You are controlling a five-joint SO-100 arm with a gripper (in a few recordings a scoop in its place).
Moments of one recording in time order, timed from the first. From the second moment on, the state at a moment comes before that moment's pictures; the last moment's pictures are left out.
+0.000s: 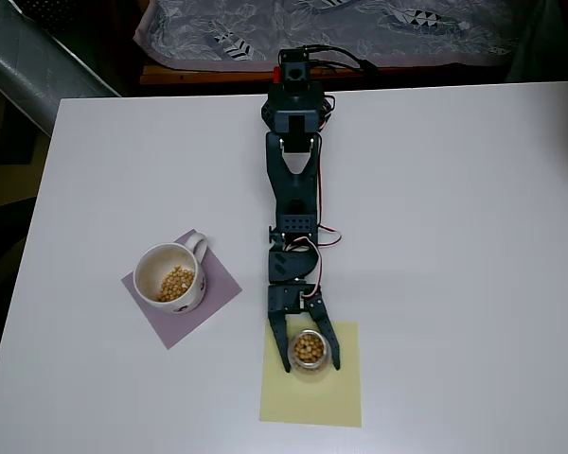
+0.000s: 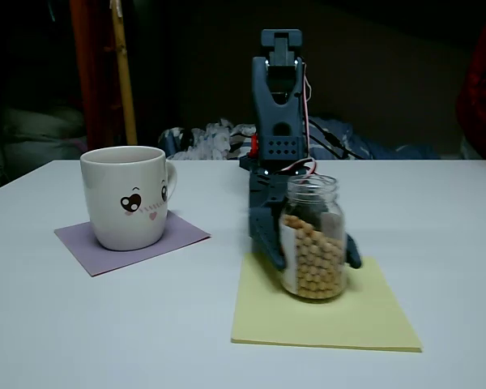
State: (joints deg) arm -0.4 36.0 98.4 -54.8 -86.7
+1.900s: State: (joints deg) arm 7.3 172.4 172.2 36.7 -5.8
